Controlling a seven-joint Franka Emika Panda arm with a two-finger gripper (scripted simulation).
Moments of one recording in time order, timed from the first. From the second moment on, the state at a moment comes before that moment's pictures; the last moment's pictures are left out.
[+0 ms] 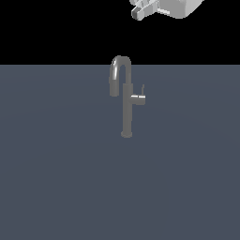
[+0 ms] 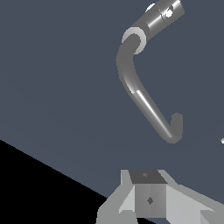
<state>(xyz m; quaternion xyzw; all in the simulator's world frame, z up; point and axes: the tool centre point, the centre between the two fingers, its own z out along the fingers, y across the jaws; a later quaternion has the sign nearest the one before) -0.022 -0.043 0.400 -0.82 0.35 0.28 0.35</state>
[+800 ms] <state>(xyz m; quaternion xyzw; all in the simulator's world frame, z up) 0.041 -0.080 0.305 -0.63 0.48 0.38 0.48</state>
